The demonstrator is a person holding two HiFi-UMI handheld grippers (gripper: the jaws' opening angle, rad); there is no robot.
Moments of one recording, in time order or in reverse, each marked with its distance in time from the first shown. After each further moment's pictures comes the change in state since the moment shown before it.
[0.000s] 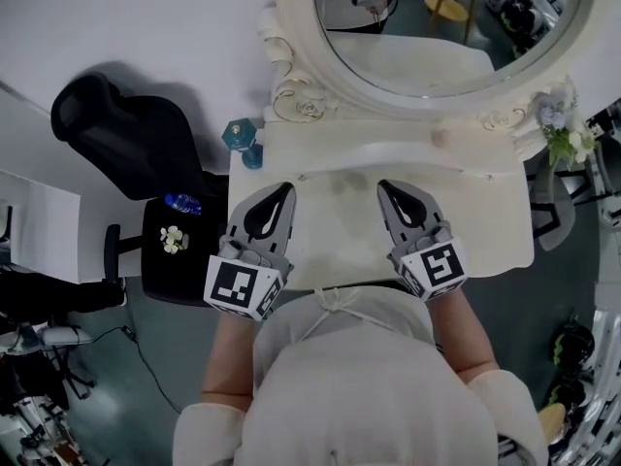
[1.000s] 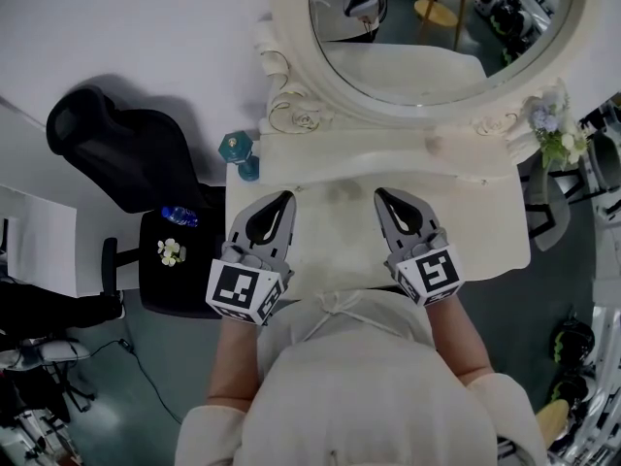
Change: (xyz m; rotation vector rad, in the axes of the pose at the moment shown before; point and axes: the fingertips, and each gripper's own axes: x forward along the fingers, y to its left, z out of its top) left arm 0.008 0.006 -0.012 -0.037 0.030 -0.026; right arm 0.003 -0.001 0.000 -0.010 0.028 -0.040
